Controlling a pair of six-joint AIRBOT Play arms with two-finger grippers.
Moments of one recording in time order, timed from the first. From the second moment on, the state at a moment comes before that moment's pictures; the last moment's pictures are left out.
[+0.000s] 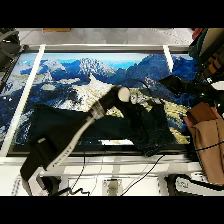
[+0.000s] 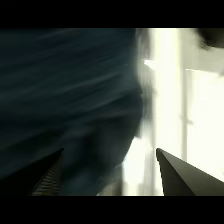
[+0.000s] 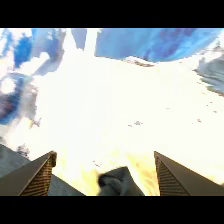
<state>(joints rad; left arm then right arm) -0.77 -1.86 1.94 0.96 -1.46 -0.93 -0.29 -1.35 1.21 -0.58 1.02 1.04</state>
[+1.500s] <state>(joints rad) -0.56 -2.19 1.94 0.86 -1.07 -1.27 -0.54 -1.35 1.21 -1.02 1.12 1.18</state>
